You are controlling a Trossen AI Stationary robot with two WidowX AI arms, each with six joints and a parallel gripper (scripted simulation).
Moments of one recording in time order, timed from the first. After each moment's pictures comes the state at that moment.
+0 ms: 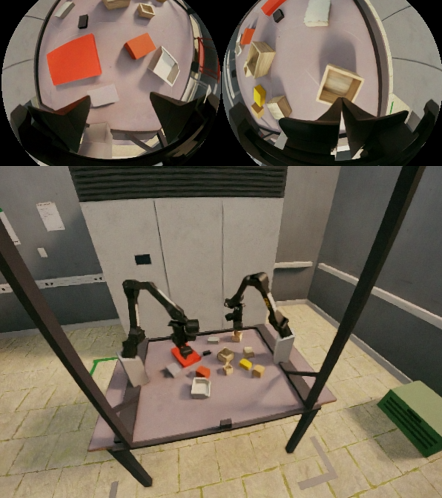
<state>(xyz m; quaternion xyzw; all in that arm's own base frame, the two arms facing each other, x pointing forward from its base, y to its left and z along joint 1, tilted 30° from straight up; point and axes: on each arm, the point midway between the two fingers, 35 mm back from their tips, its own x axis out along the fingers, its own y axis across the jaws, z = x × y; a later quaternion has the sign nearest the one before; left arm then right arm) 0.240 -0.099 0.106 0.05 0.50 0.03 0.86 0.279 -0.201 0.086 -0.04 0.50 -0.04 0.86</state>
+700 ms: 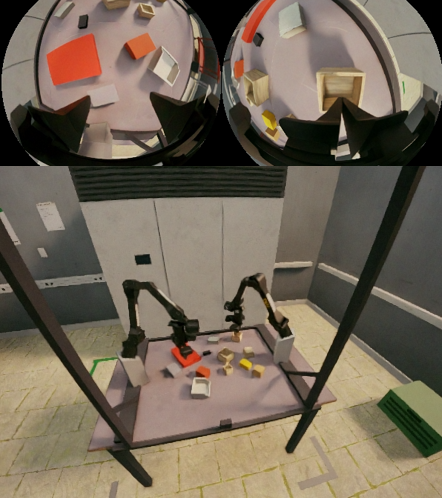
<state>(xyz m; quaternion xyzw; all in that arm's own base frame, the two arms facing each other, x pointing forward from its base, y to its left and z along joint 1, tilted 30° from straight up) 0.240 -0.099 0.106 0.05 0.50 0.03 0.86 0.288 -0.202 0.067 0.11 0.49 -0.13 0.85</state>
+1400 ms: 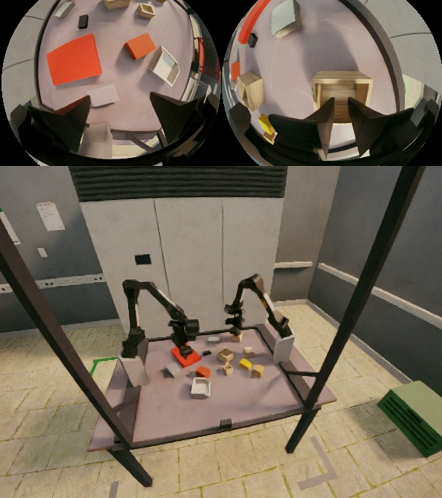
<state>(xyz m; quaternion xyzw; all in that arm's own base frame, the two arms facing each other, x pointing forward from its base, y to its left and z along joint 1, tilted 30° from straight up) 0.240 -0.099 0.106 0.05 0.50 0.03 0.86 0.301 -0.206 0.046 0.11 0.49 -0.13 0.86</state>
